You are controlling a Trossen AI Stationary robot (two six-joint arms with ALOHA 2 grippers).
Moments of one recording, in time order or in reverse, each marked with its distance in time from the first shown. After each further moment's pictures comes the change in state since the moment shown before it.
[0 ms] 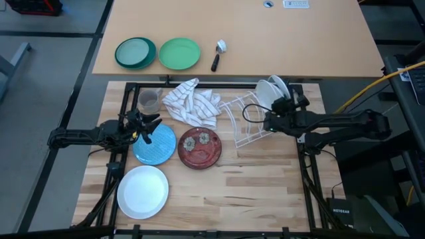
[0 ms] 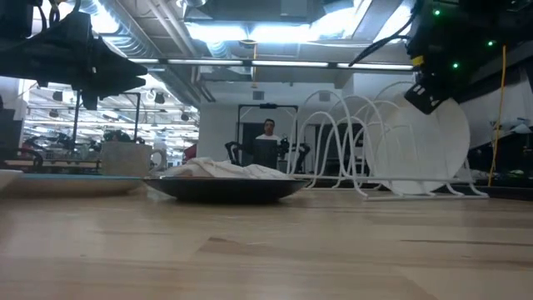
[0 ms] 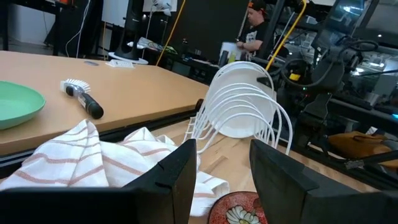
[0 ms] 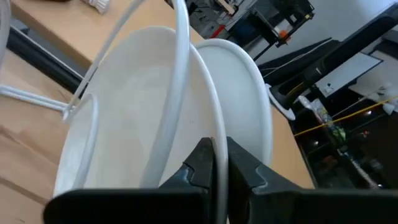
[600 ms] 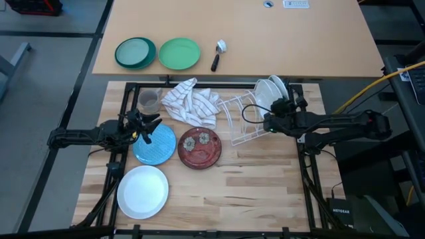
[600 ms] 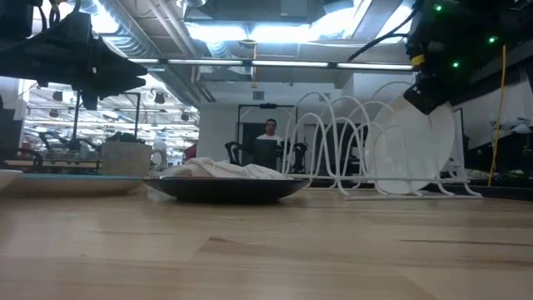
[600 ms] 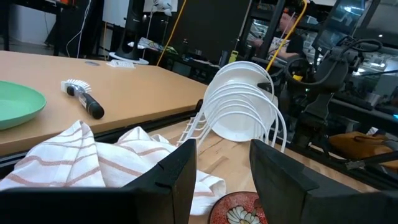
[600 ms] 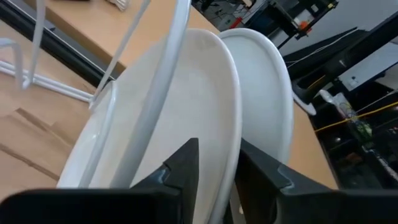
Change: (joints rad) left arm 0.000 0.000 0.000 0.000 -0.001 0.000; right arm 0.002 0.003 -0.005 0.040 -0.076 -0.011
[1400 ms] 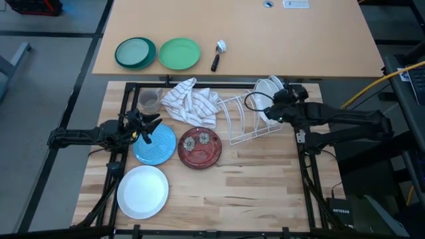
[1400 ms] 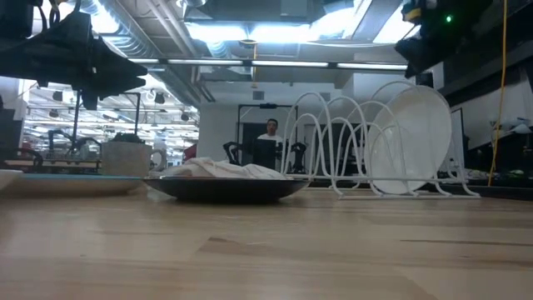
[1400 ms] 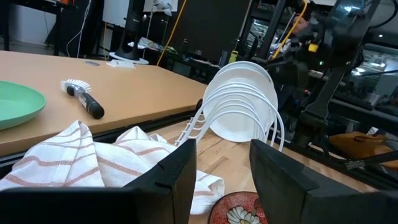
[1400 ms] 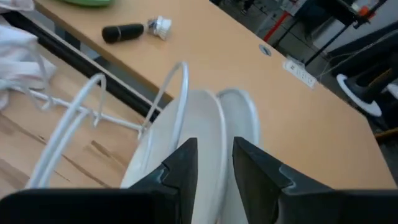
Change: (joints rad) left arm 0.000 0.000 0.000 0.000 0.000 0.000; right arm -0.002 -0.079 0.258 -0.060 -0.174 -0.136
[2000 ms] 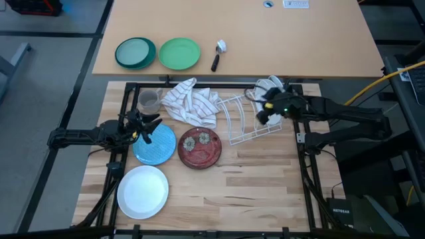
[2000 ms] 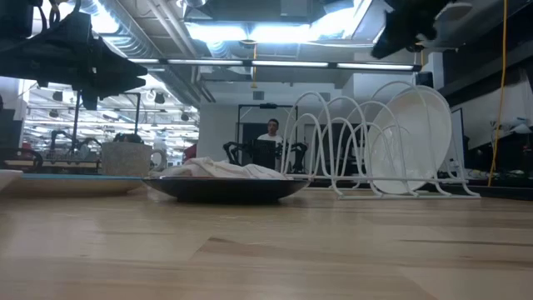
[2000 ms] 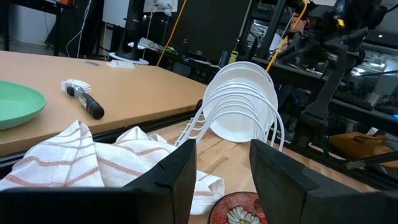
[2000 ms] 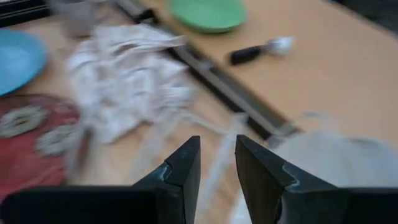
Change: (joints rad) left arm 0.000 0.000 0.000 0.000 0.000 0.000; right arm 0.020 0.063 0.152 0.167 -0.456 -0.125
